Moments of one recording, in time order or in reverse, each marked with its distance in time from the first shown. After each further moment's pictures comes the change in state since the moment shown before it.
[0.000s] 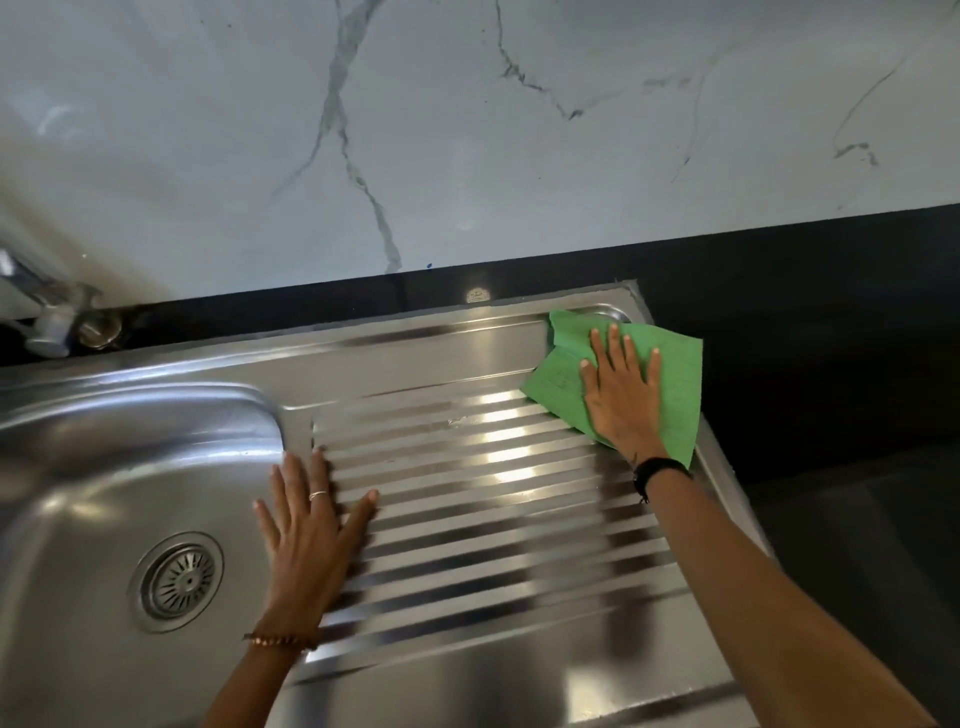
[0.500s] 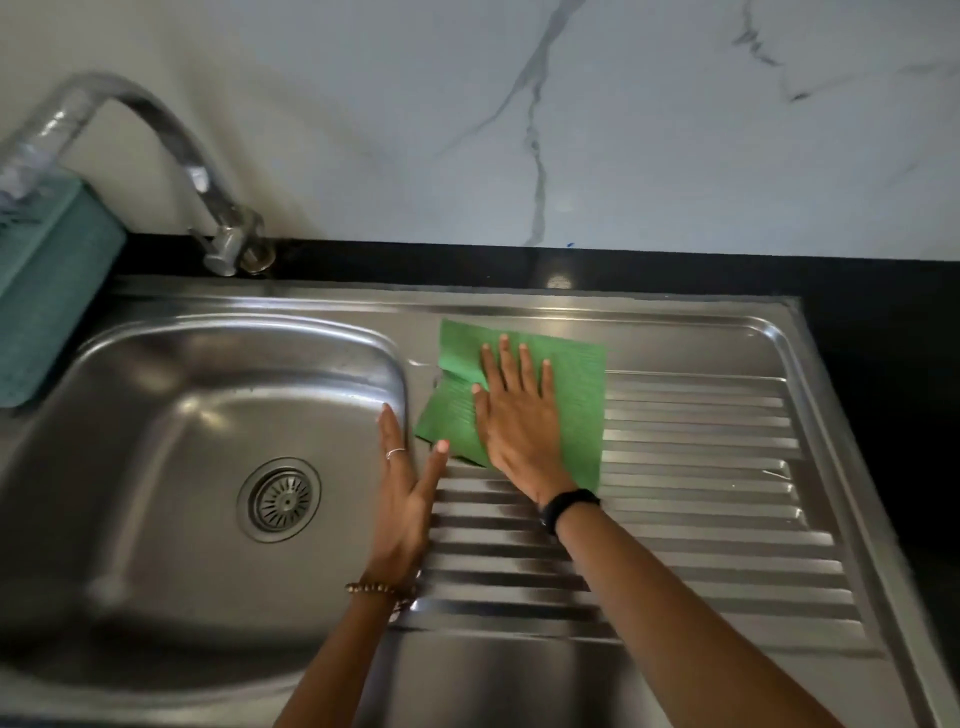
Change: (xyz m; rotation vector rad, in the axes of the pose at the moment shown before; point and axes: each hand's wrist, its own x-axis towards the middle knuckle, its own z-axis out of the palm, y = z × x) left_hand -0.004 -0.009 -0.010 -0.833 0.109 -0.105; right_hand -0.060 -0.223 0.029 0.091 -0.080 -0.430
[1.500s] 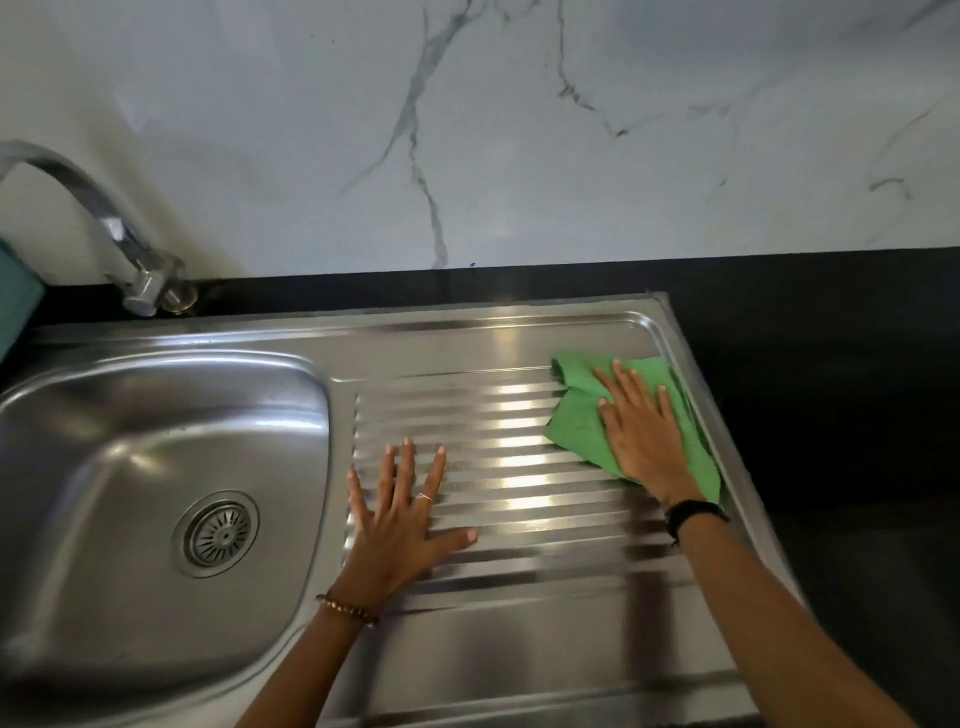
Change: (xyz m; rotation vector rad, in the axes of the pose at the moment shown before) left_hand -0.032 -0.001 0.039 1.119 -0.449 0.285; right_hand -0.086 0.203 -0.046 -0.012 0.032 0.251
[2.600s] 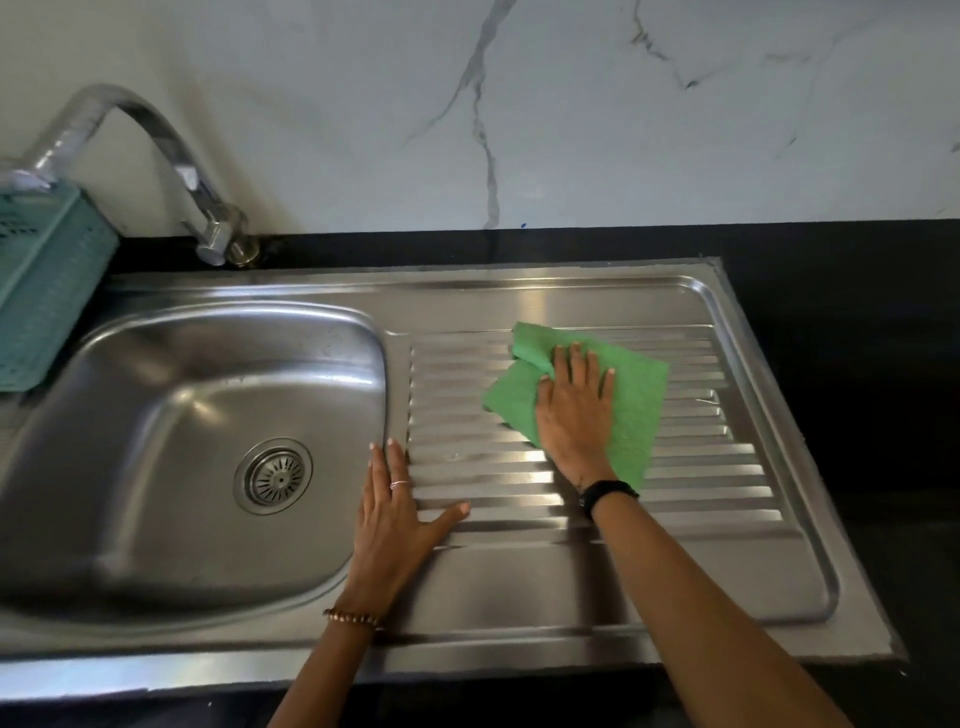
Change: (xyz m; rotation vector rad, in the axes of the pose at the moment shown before) left_hand -0.066 -0.025 0.005 -0.461 0.200 -0.301; right_hand -0.027 -0.140 0.031 0.061 0.084 0.072
